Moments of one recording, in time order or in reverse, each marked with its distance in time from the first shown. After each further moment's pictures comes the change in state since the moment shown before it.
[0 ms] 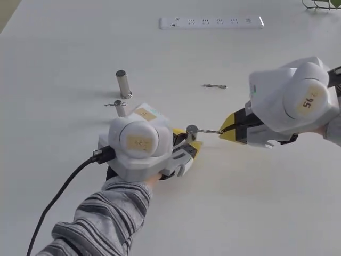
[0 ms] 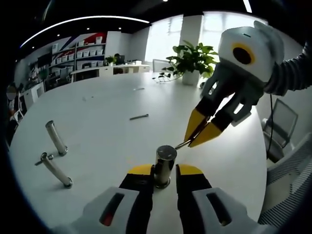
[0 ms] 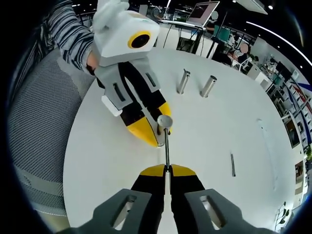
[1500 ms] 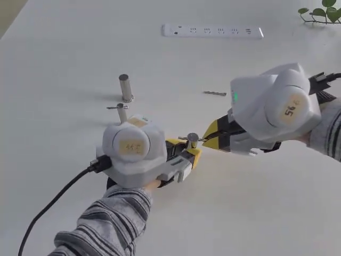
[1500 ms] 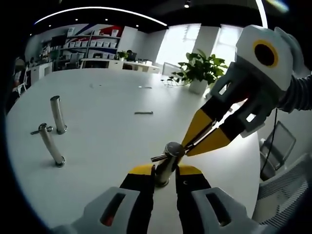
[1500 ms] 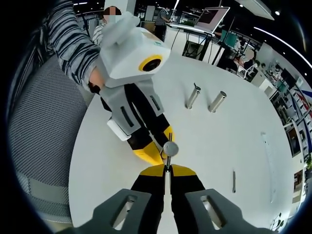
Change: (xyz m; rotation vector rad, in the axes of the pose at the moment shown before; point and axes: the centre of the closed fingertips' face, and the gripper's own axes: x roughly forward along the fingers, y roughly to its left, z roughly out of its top) left arm -0.002 -0.001 -0.006 -0.182 -0.044 -0.004; right arm 0.005 0.011 0.033 -0.044 -0.013 0.020
